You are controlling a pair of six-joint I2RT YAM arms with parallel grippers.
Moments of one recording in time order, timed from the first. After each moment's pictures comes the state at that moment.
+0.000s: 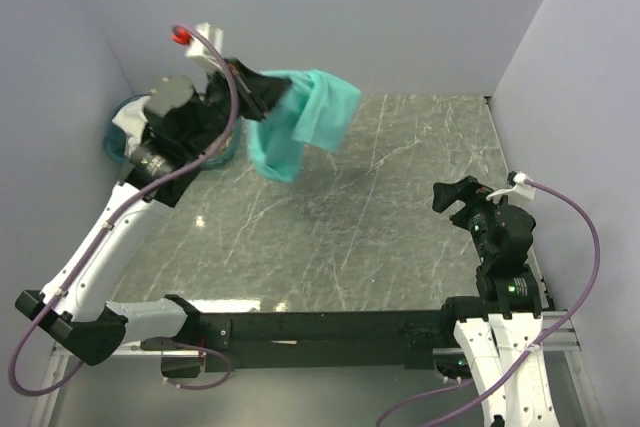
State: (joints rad) left arm -0.52 1.22 1.57 -0.21 0.10 -0.58; right arm 0.00 0.42 0.63 -0.43 0.00 0.52
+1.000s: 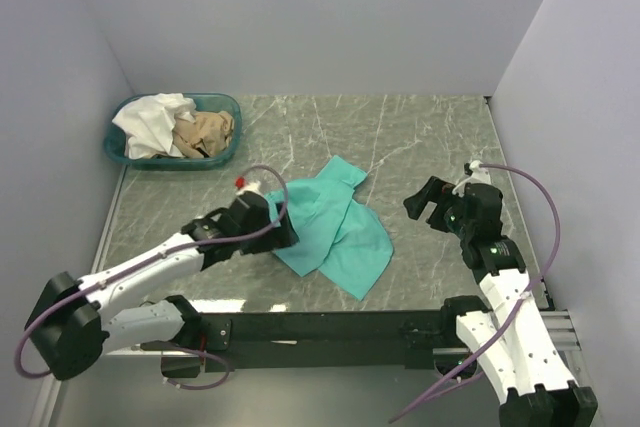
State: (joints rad) left arm -0.72 1.06 0.66 -0.40 -0.10 -0.86; right arm 0.07 0.66 0.58 -0.43 -0.16 0.49
